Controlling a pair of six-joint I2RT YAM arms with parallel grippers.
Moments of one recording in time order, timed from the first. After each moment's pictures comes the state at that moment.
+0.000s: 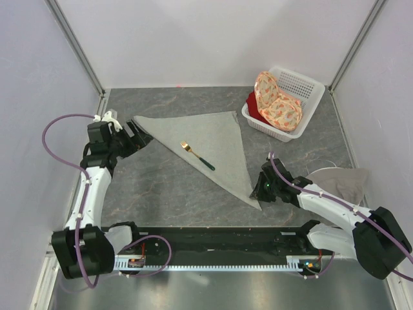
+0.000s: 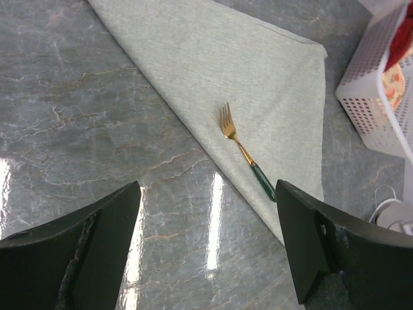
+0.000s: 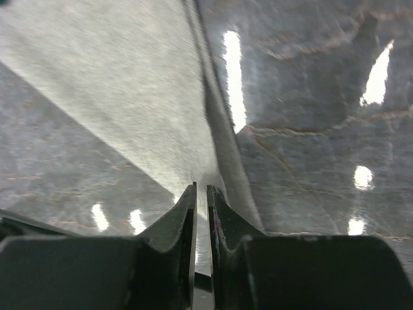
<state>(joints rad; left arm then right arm) 0.15 1.08 0.84 -0.35 0.39 -0.44 0.60 1.11 0.50 -0.36 -0.06 0.86</state>
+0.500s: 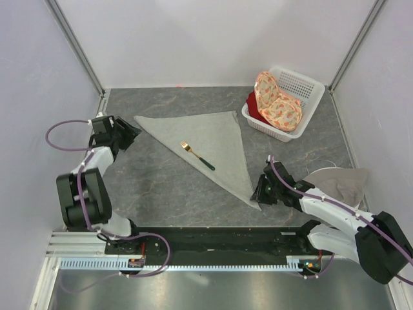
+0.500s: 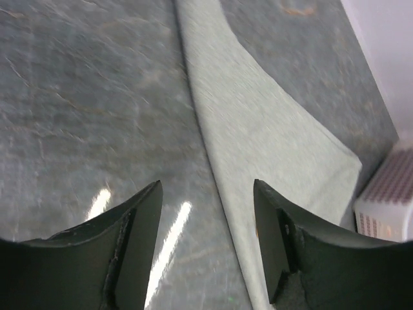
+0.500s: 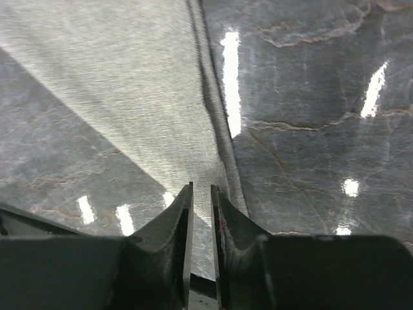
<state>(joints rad) 0.22 1.48 0.86 -0.01 0.24 -0.69 0.60 1.07 0.43 -0.33 -0.07 0.80</state>
